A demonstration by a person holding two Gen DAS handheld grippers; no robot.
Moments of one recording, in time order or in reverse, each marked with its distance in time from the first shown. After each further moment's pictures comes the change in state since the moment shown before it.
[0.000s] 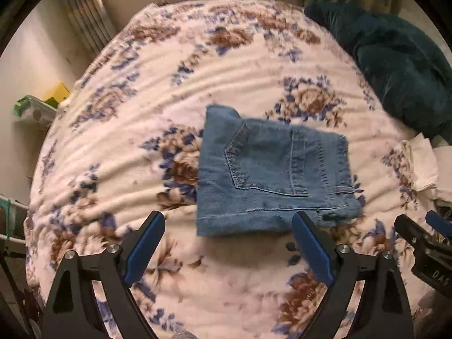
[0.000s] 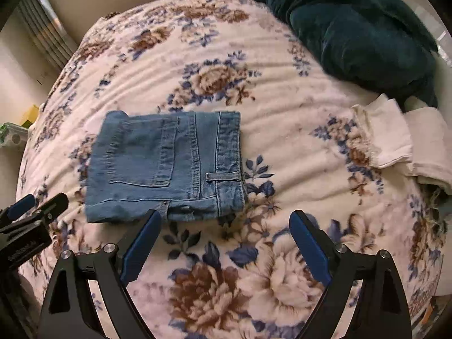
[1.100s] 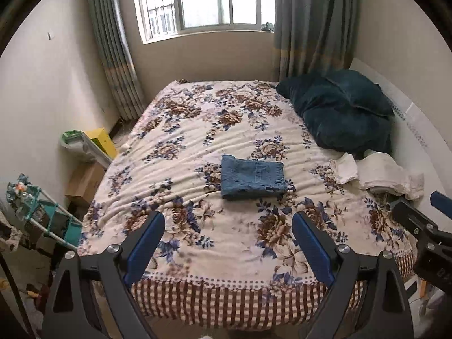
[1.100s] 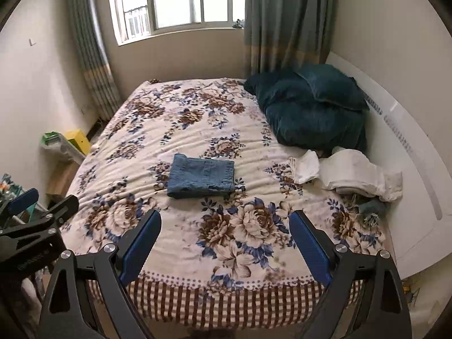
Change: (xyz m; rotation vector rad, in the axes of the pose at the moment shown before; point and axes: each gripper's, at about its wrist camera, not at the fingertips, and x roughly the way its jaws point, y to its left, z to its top) left arm -0.460 0.020 -0.200 0.039 -0.315 -0.004; right arm -0.537 -0.001 -0.245 -0.073 -0.356 -0.003
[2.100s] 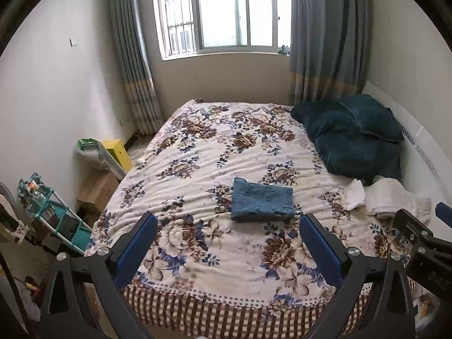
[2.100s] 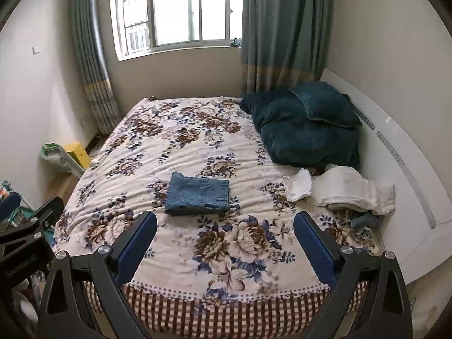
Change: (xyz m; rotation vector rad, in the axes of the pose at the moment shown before) left arm -0.008 -0.002 0.011 -0.066 -0.103 0.056; right arm -0.020 -0.016 0.033 -0.002 -0.072 -0.017
